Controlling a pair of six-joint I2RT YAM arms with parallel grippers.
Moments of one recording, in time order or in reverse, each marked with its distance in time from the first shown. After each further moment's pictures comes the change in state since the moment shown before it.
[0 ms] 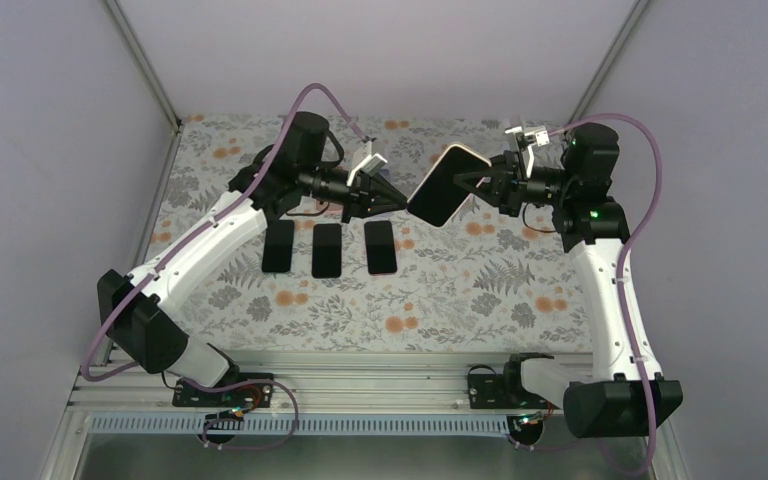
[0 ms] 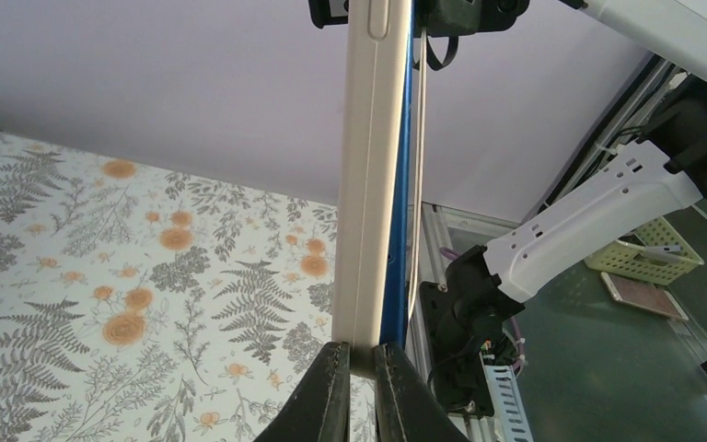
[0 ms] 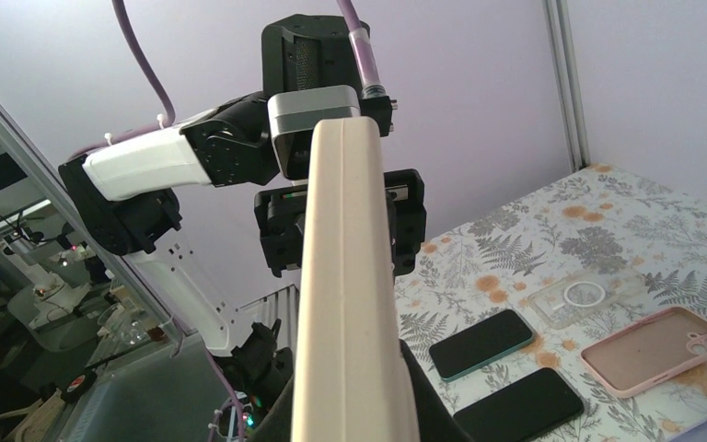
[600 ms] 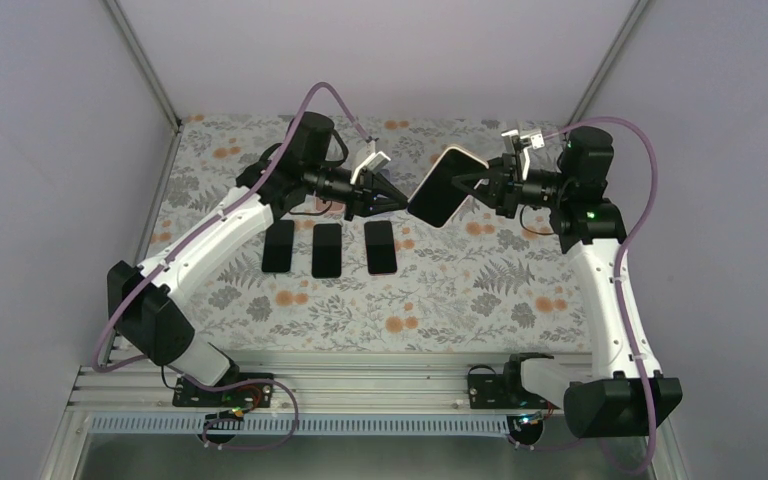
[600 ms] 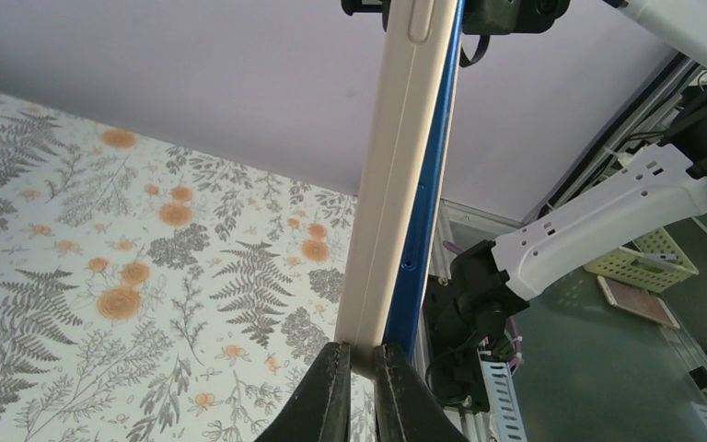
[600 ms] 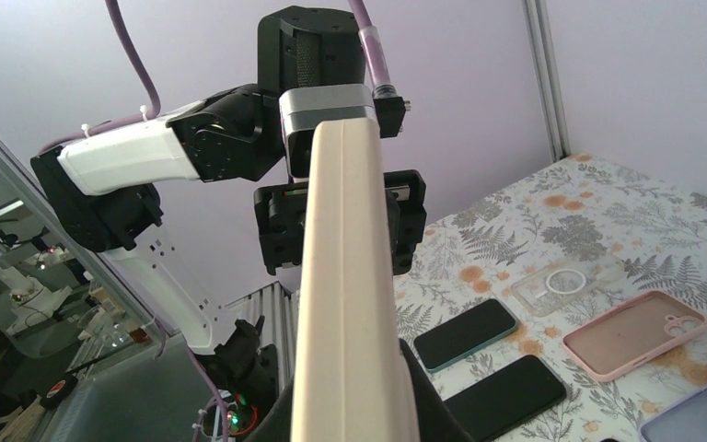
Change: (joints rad) left arm 0.006 0.044 0.006 0.001 0.001 -0.028; right arm 0.005 0.000 -0.025 -0.014 0.037 -0.035
